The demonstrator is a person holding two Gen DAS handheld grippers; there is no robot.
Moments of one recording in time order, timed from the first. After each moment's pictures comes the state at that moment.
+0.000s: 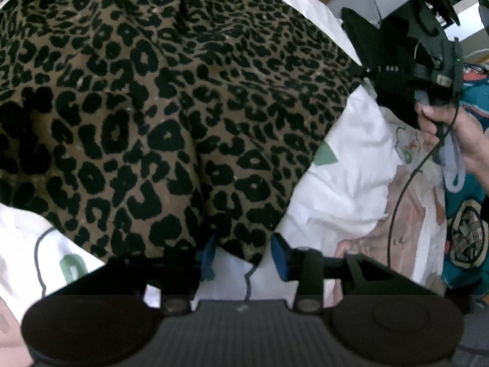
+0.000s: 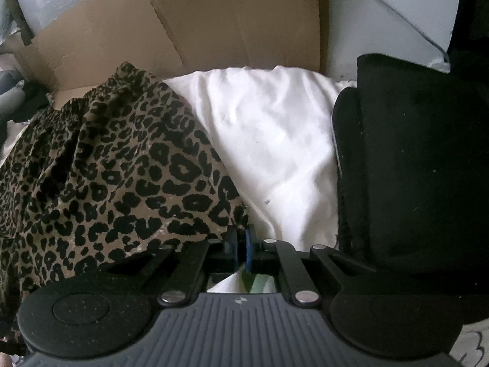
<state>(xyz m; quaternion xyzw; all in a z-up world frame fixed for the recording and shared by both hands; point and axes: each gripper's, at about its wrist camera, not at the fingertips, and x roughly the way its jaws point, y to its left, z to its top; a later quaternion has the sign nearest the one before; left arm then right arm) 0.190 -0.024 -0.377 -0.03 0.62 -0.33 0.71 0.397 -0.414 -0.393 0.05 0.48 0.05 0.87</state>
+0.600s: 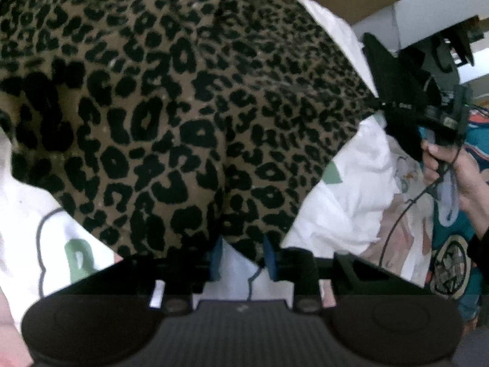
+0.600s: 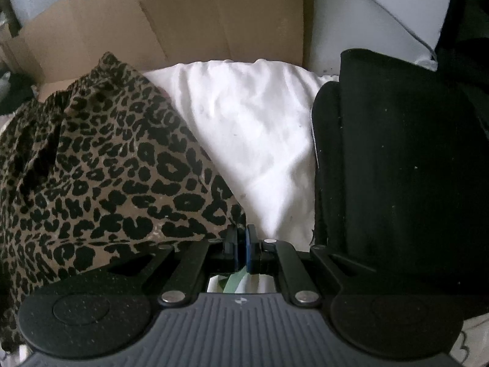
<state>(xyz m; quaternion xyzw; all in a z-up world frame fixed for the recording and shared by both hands) 0.201 -0.002 -0.379 -0.09 0.64 -0.29 0.71 0.401 -0.415 -0.387 0.03 0.50 0.01 0.87</state>
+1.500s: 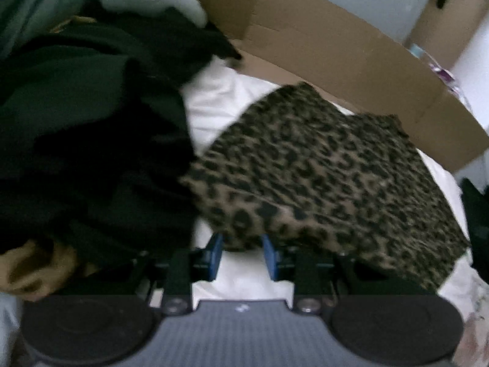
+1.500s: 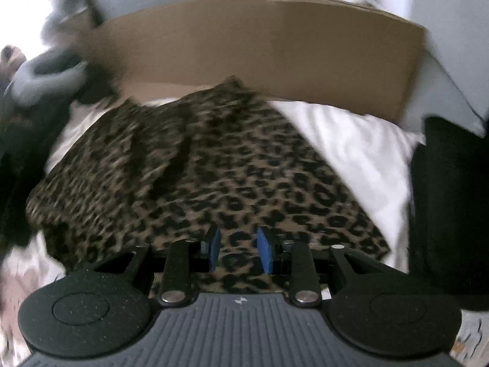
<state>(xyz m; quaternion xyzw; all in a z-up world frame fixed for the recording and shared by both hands) 0.226 0.184 -0.328 -0.11 0.49 -0.04 0.86 0.375 -0.279 -0.295 0.01 0.48 0.13 0.87</state>
